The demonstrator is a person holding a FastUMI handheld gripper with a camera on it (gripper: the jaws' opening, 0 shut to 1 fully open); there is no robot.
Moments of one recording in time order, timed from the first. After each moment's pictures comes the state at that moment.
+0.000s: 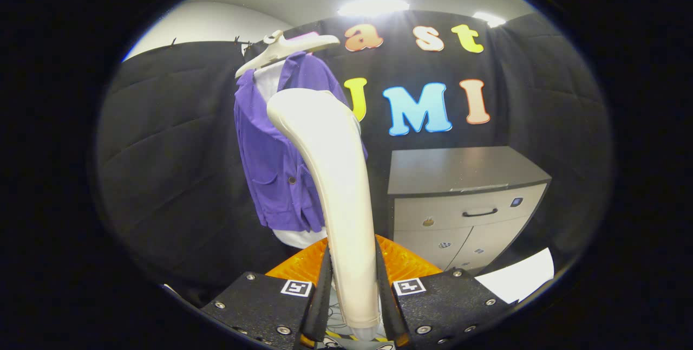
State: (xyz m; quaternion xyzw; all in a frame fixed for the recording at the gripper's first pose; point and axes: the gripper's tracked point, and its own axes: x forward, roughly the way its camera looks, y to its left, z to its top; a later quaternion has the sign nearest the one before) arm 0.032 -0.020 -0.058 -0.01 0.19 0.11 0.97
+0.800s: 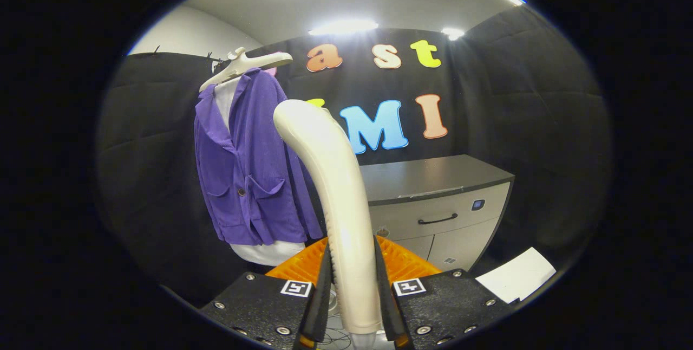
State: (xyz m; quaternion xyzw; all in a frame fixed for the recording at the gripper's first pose) arm 0.042 -0.083 -0.100 -0.01 0.13 0.03 0.99
